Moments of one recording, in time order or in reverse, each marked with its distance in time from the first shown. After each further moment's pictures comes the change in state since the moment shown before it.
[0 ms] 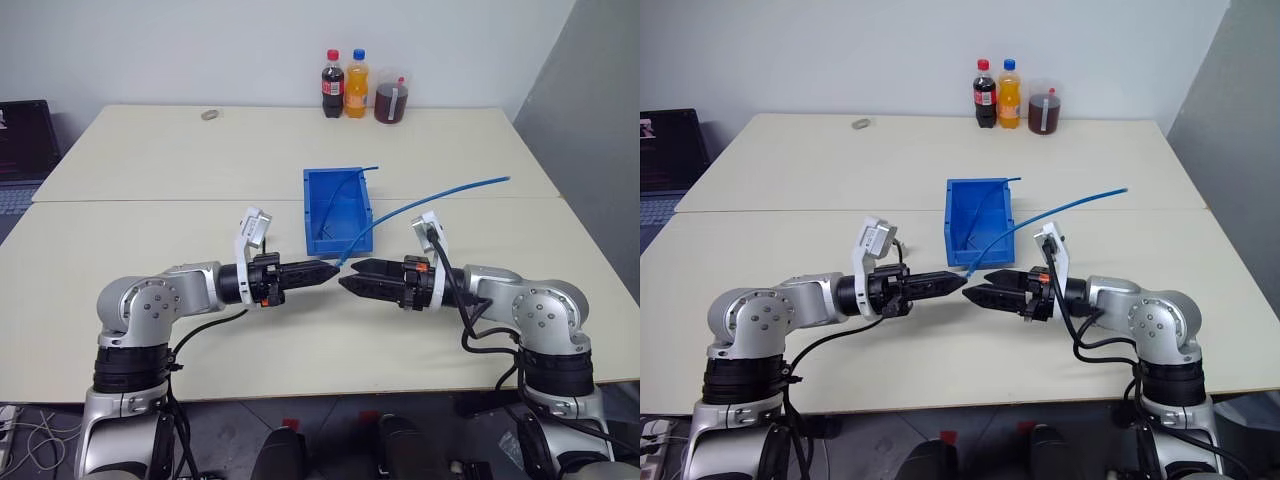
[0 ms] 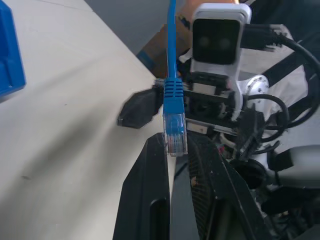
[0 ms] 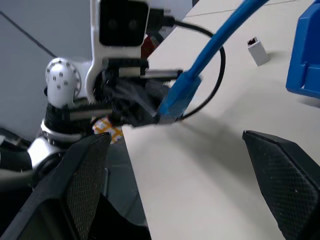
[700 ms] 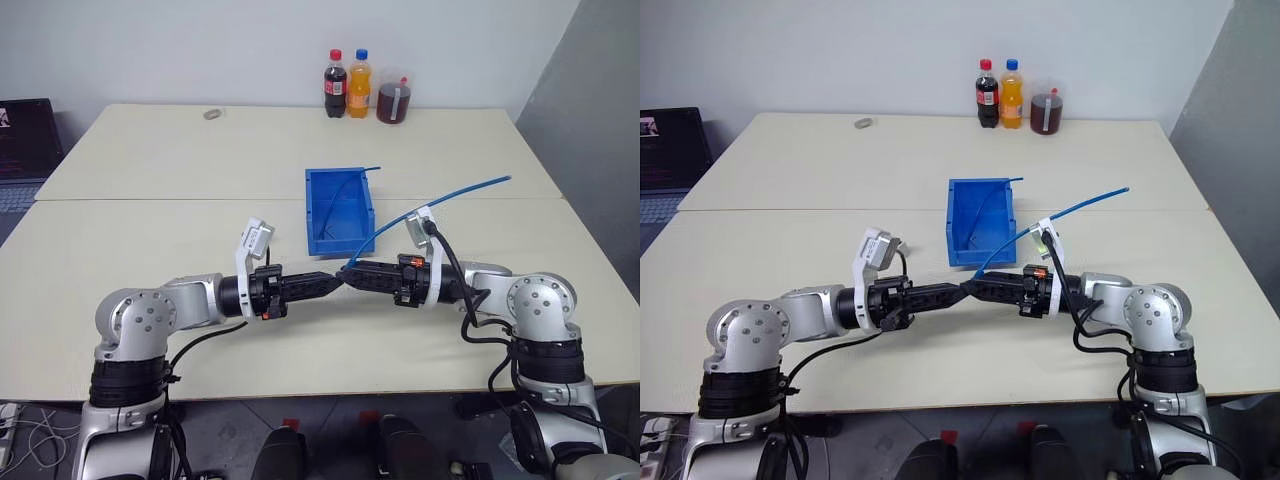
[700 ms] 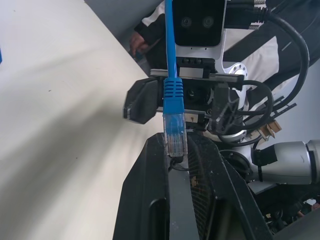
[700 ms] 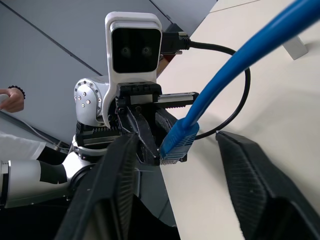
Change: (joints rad) left arm 0.063 0.006 0.010 -0.058 -0.107 0.024 0.081; right arm -0.033 -0.005 0.032 0.073 0.067 0.028 0.024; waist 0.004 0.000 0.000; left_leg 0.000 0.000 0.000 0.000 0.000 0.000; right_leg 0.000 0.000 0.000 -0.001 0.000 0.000
